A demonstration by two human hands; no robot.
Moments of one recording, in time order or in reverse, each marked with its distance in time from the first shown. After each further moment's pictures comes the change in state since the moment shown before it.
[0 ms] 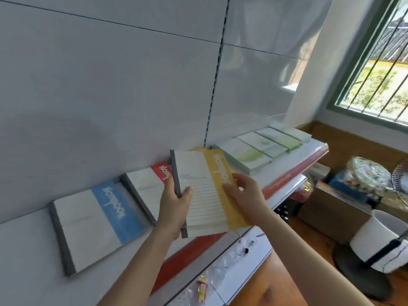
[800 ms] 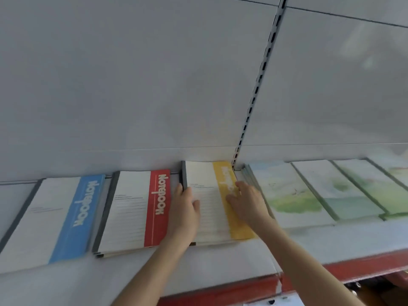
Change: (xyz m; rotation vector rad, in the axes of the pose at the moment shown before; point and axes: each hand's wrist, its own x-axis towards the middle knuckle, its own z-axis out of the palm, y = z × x) left_hand 0.136 -0.061 0.113 0.738 0.407 -0.085; right_hand 0.236 0.060 0.012 -0.619 -0.451 -0.277
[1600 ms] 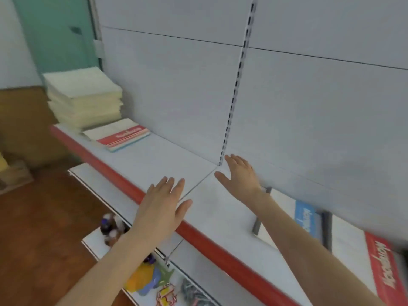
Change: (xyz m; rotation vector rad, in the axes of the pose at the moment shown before) left_hand -0.206 -0.224 -0.390 0.831 0.301 -0.299; right_hand -0.147 -0.429 0.169 -0.168 -0.144 -1.040
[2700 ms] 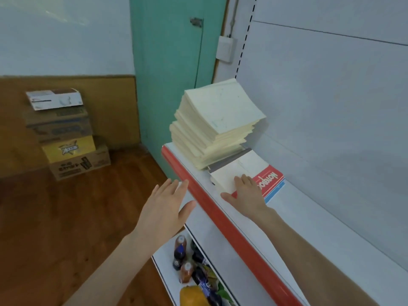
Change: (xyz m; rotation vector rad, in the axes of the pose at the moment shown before) left_hand 0.090 -0.447 0.017 -0.148 0.014 -0.342; right_hand 0.312 -0.335 0.217 -0.154 -0.266 -0.175
